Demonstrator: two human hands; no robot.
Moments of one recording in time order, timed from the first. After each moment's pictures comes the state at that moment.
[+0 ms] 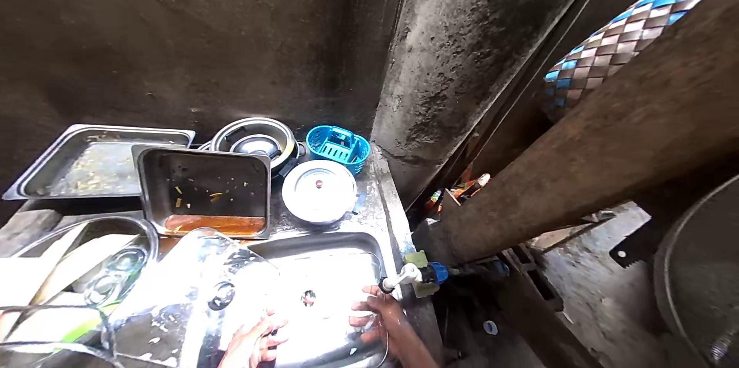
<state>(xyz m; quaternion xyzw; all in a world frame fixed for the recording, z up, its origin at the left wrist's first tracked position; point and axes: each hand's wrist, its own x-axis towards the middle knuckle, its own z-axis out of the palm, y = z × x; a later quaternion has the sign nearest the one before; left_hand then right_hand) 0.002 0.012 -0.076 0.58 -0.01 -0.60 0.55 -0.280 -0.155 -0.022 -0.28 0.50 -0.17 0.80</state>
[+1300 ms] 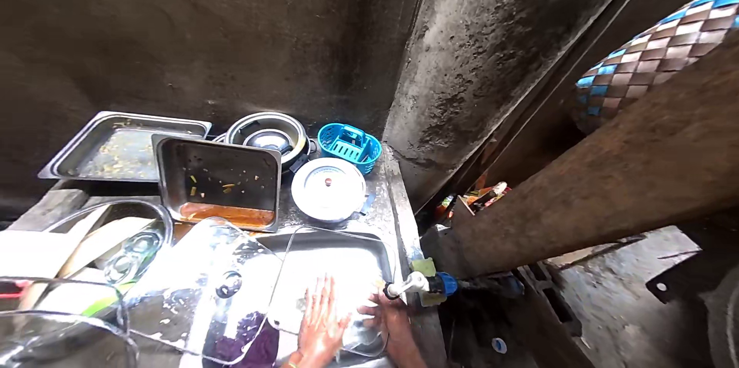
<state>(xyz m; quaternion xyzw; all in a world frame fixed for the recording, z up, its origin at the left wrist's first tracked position) -0.115 -0.062 -0.088 0.79 -0.59 -0.10 0.16 -0.276 -0.154 -0.056 -0.28 0.51 -0.31 0.75</state>
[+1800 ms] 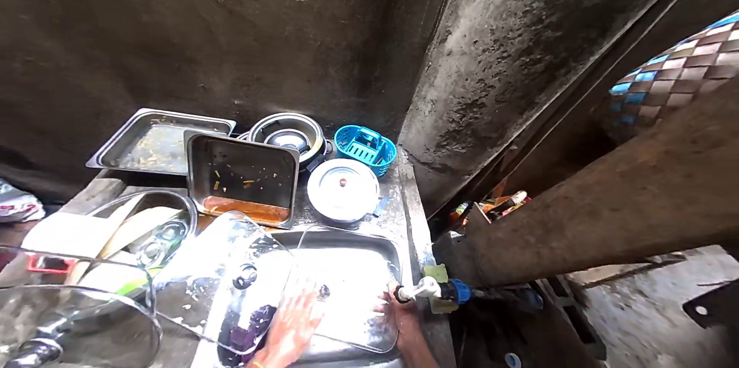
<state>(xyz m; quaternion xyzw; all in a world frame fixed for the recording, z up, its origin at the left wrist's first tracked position) -0.046 -0.022 -0.086 0.78 -0.59 -0.17 0.10 -0.264 -0.171 -0.052 -0.30 0.57 -0.27 0.71</state>
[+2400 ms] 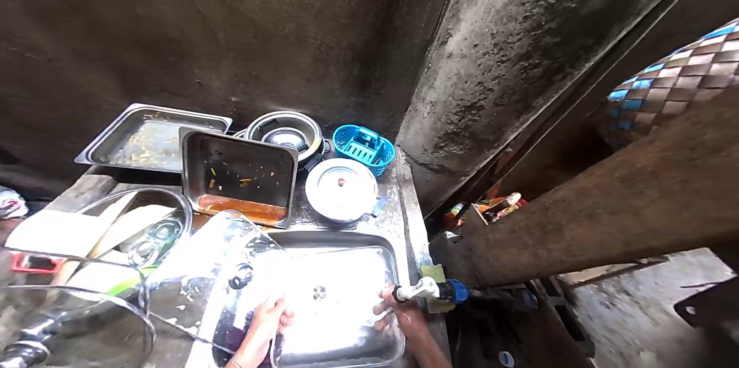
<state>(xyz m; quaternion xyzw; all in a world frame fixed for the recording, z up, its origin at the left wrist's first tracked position) -0.009 -0.013 -0.094 0.72 -0.04 -0.49 0.50 -0.284 -0.183 -0.024 -0.42 0.54 -0.12 0.72</state>
